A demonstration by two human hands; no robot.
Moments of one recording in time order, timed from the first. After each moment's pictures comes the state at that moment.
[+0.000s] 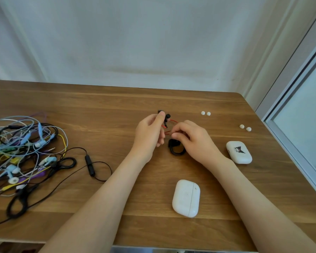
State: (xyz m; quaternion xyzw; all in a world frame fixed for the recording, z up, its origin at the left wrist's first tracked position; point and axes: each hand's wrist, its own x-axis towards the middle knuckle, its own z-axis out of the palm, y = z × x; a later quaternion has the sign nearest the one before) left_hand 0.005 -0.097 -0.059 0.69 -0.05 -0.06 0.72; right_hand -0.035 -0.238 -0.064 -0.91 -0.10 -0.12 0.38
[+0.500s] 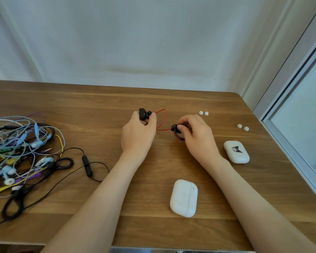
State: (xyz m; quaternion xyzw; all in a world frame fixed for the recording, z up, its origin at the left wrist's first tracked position) left_hand 0.005 -0.088 -0.055 0.87 0.02 0.08 0.49; right_hand -0.031 -0.241 -0.069 -0.90 -0.03 -0.24 0.37
